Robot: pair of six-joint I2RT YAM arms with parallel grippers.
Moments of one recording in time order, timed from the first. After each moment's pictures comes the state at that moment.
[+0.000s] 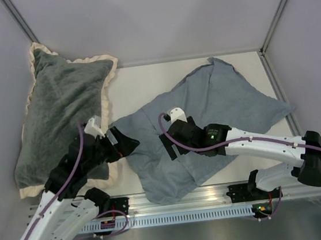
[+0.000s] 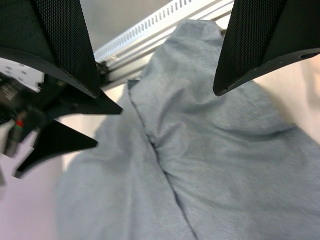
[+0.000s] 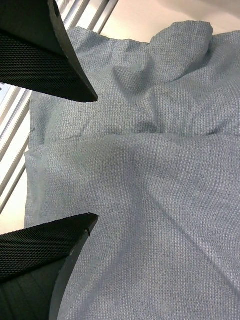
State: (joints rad) left arm -0.58 0.63 0.84 -0.75 0.04 -0.80; right arm 1.12 1.33 1.11 -0.67 0.38 0.52
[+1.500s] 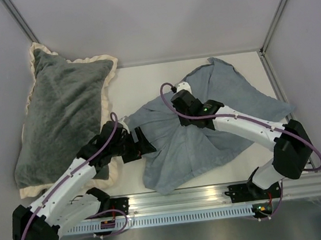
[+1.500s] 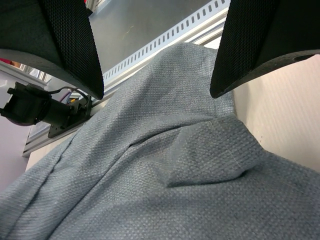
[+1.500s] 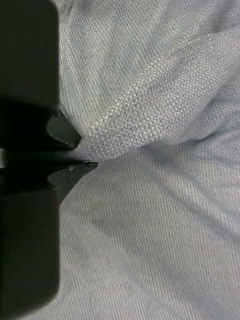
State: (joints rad) left arm -0.58 0.90 0.66 -0.57 0.28 -0.82; right arm 0.82 1.53 1.20 -0.55 0.38 0.39
